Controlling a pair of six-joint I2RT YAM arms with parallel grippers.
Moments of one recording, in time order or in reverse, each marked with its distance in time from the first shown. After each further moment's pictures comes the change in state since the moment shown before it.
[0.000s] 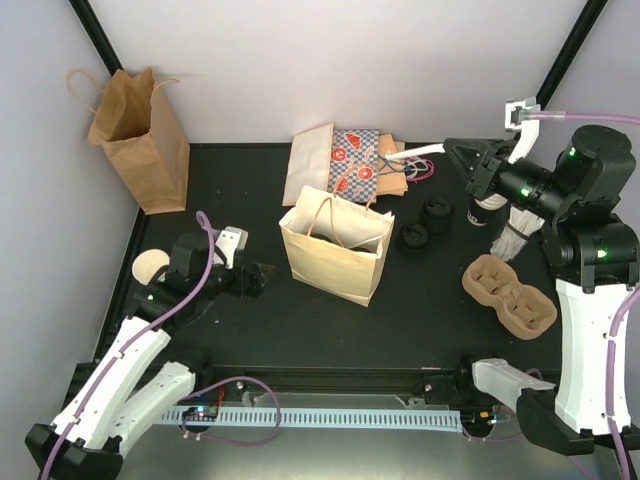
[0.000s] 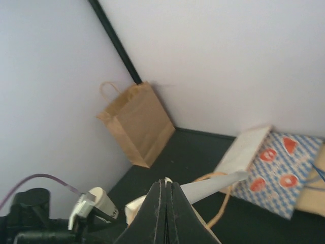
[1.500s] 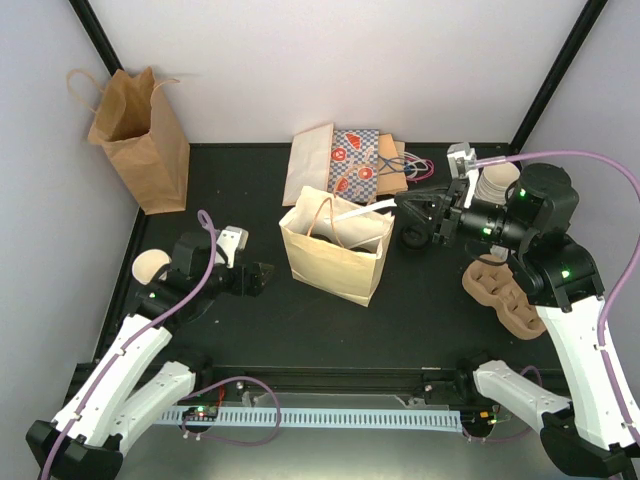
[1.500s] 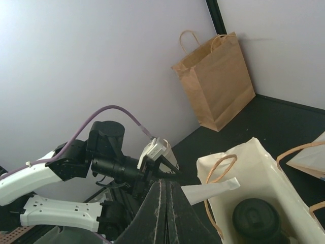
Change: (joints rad) left arm 0.000 0.016 0.000 0.000 -0.018 0.000; right arm 0.264 -0.154 -0.352 0.244 -0.147 0.039
